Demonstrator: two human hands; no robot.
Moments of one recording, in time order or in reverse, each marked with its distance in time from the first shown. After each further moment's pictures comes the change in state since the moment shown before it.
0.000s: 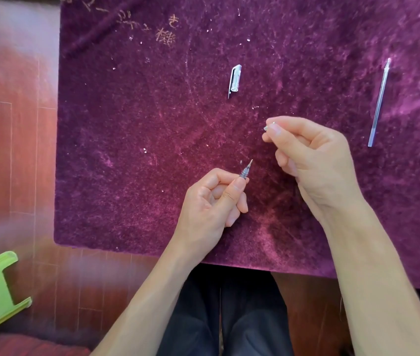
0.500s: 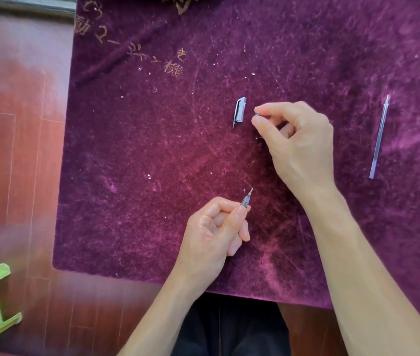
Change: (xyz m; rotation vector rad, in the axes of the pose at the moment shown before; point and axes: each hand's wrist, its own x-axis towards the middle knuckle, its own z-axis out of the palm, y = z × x) left_hand 0.001 0.003 0.000 -0.054 0.019 -0.040; right_hand 0.058 -0.022 0.034 -0.594 0.175 -0.376
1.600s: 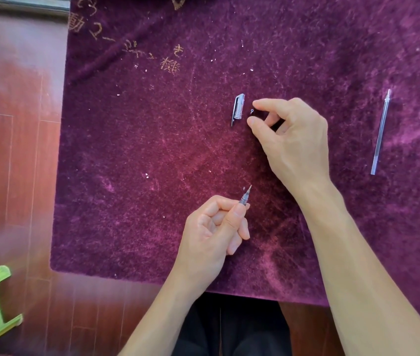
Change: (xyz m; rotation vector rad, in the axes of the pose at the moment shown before) left_hand -0.001 -0.002 0.000 -0.021 0.011 0.016; right_hand 0.001 0.002 0.004 -0.145 -0.006 0.000
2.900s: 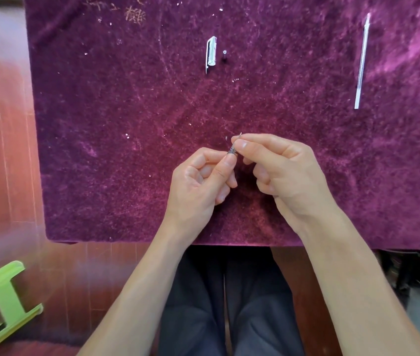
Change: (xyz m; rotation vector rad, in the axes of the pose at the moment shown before) left_hand -0.001 -0.003 0.001 0.129 -0.037 0.095; right_hand -0.119 0.014 -0.031 0.785 -0.292 0.562
